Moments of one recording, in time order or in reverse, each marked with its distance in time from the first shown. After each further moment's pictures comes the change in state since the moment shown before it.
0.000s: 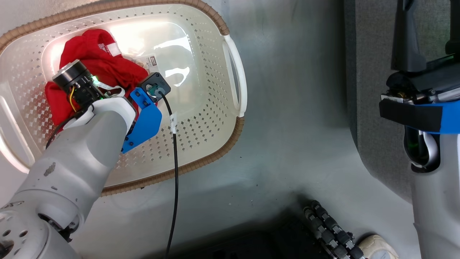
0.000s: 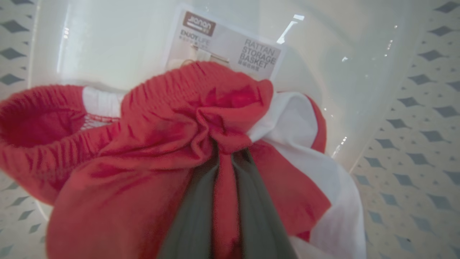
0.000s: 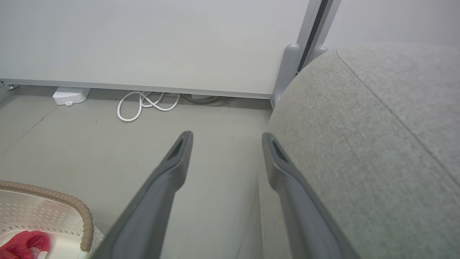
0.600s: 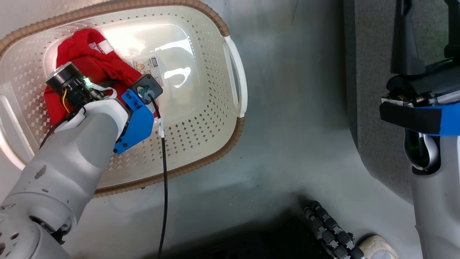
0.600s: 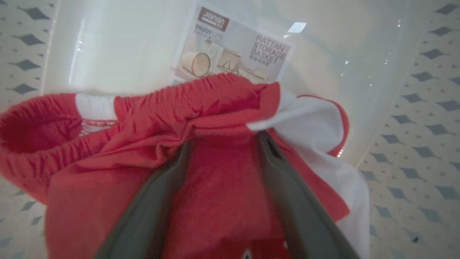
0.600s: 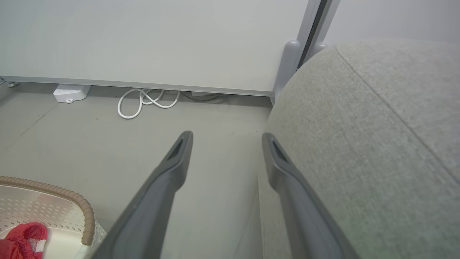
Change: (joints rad) left arm 0.018 0.032 0.005 -0.012 -0.015 -0.014 -0.069; right arm 0.012 -0.011 0.005 0.008 0.006 0.000 0.000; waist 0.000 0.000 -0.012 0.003
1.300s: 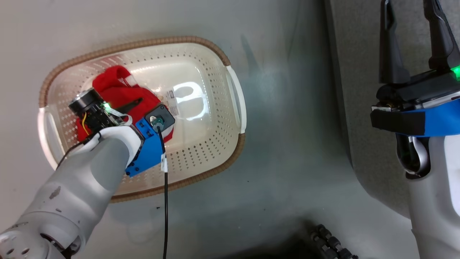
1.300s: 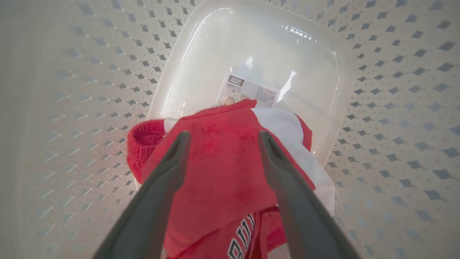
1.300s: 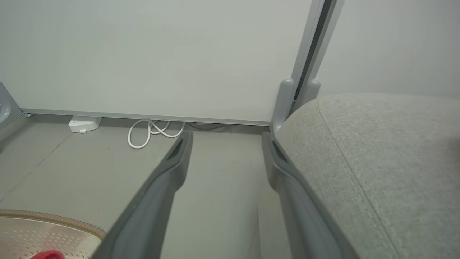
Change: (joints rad) left arm 0.109 -0.018 0.053 -0.038 0.061 0.000 -0.162; right arm 0.020 -0.008 0.019 0.068 0.001 0.000 0.000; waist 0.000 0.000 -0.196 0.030
